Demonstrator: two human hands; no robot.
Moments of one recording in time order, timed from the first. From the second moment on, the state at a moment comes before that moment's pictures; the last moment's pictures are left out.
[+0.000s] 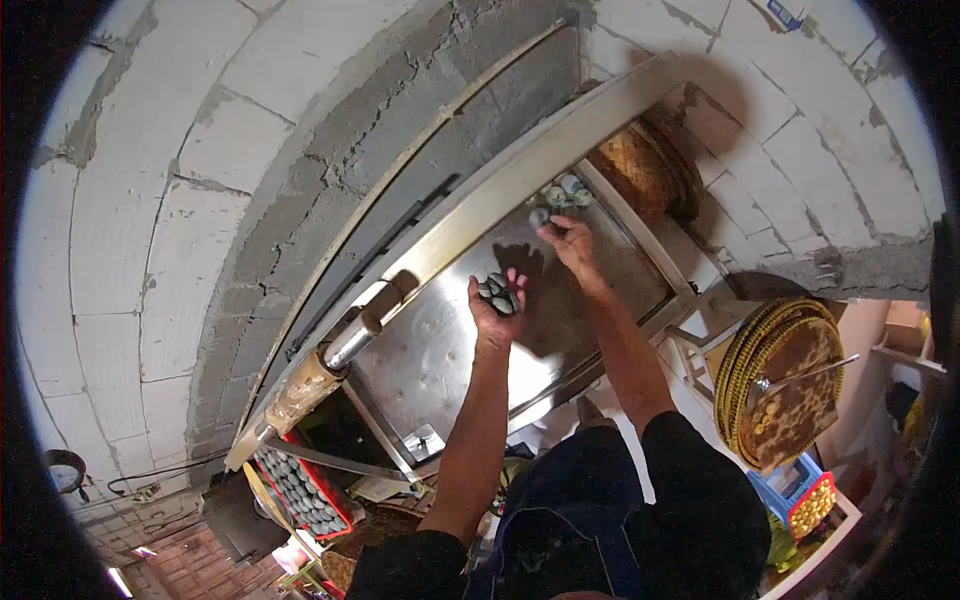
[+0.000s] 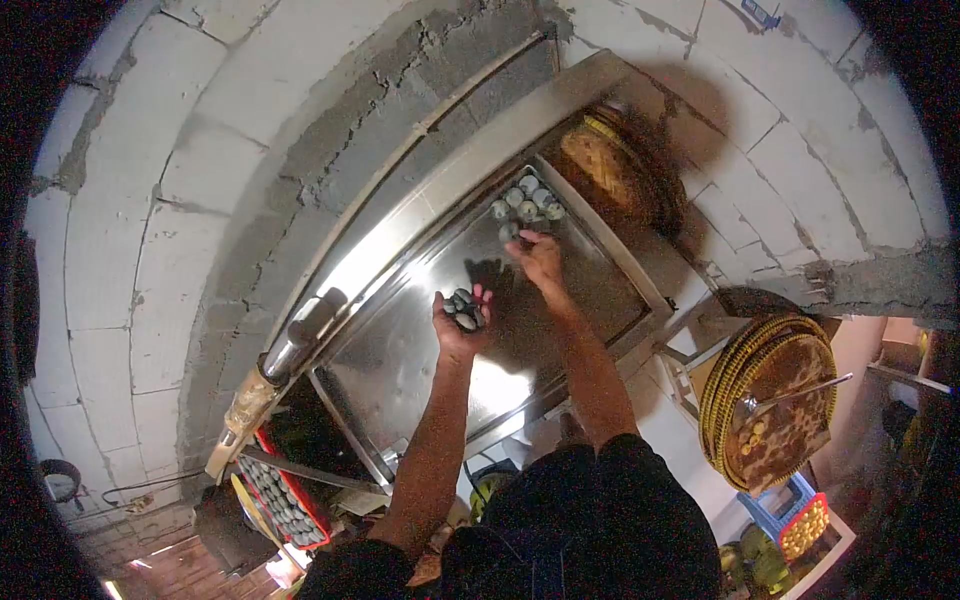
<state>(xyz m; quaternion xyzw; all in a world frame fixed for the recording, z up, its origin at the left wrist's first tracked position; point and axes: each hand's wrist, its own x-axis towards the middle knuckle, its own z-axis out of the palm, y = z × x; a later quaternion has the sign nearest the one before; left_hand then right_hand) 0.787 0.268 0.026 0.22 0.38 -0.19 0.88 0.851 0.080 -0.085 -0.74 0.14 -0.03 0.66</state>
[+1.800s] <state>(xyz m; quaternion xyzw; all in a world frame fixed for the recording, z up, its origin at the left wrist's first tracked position) 0.784 0.220 -0.047 0.50 0.25 -0.40 0.73 0.774 0.067 -0.100 -0.71 0.12 0.15 0.68</state>
